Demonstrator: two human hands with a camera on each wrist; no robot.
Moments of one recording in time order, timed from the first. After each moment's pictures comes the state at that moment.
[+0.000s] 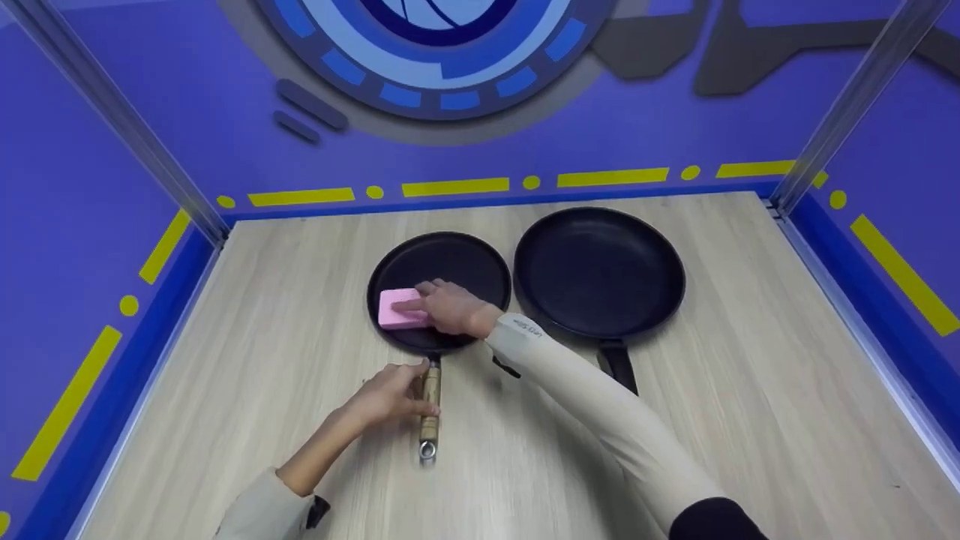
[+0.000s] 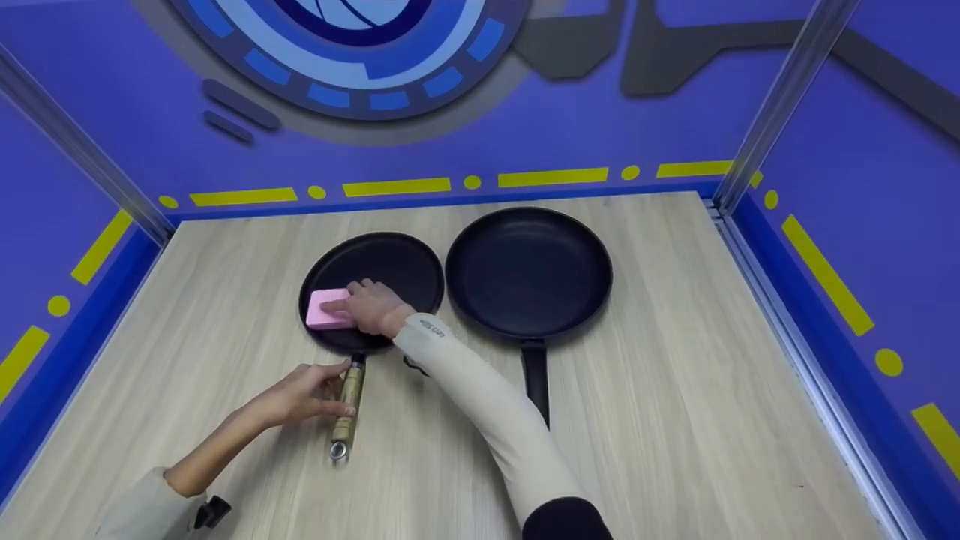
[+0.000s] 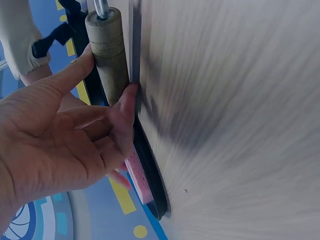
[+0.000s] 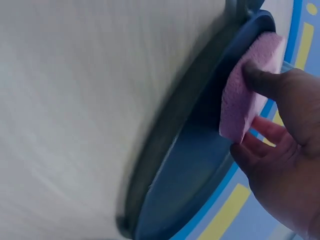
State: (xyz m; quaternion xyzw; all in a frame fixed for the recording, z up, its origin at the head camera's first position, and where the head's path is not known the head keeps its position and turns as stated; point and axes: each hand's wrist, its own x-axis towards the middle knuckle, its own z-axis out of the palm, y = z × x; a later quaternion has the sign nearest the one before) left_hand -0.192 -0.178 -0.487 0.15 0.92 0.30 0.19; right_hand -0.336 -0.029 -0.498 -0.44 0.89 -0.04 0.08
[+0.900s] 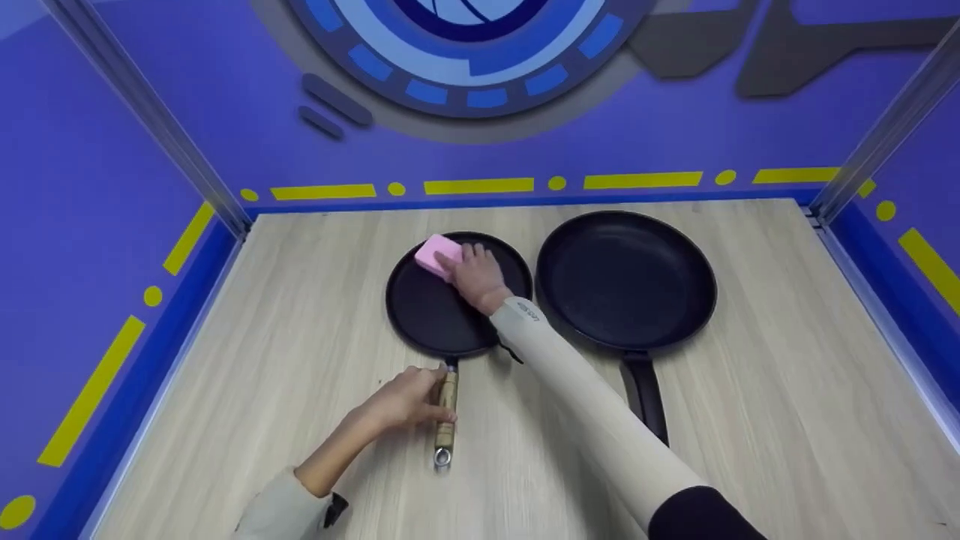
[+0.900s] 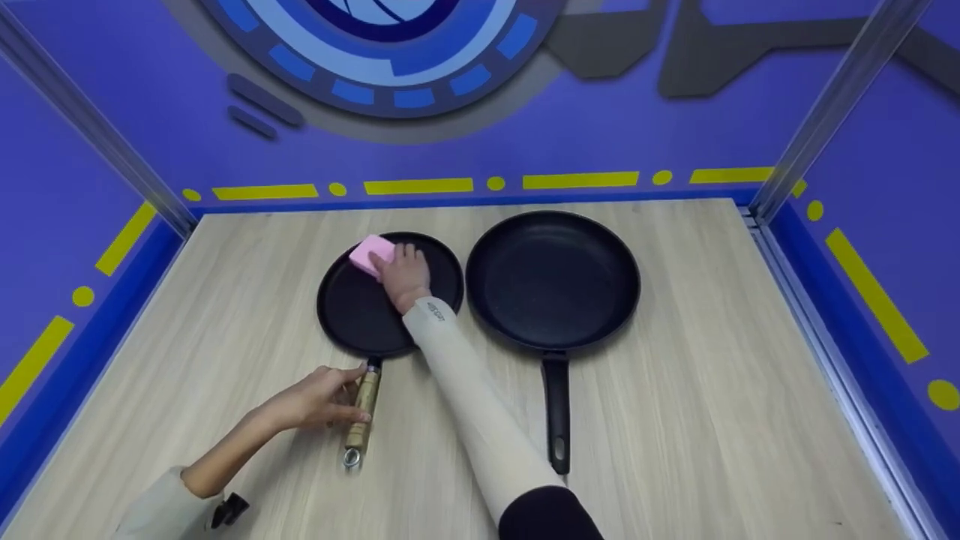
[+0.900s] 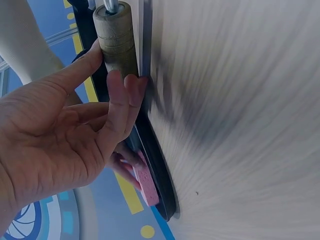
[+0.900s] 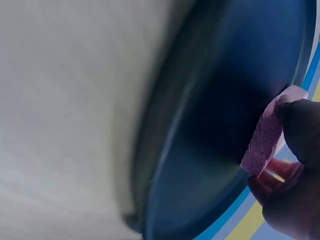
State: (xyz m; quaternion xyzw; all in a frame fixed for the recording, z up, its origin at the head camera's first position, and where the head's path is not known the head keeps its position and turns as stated) left_hand -0.194 -0.177 -0.483 0.16 0.92 0.30 0.22; right_hand -0.389 -0.043 -0.519 -0.26 0.97 -0.01 0.00
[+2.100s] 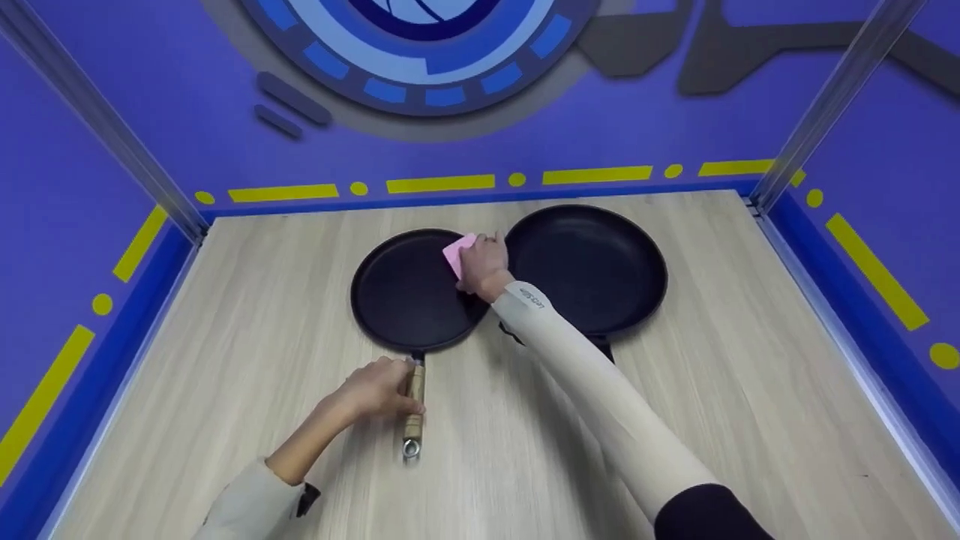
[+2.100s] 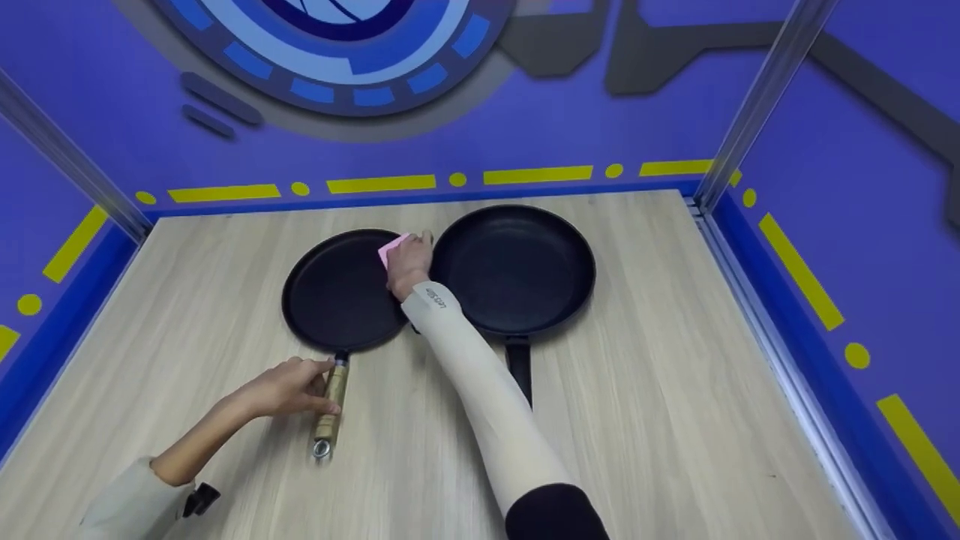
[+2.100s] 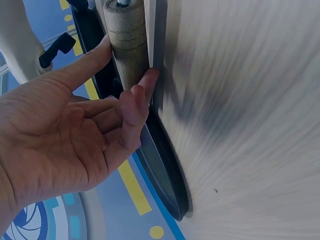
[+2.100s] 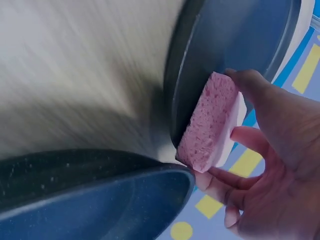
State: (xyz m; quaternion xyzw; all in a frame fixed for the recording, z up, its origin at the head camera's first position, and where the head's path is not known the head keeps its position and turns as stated) left_hand -0.194 -0.168 -0.470 0.13 0.94 0.22 0.22; right_hand -0.385 0.013 -0.480 -0.16 0.98 0.10 0.07
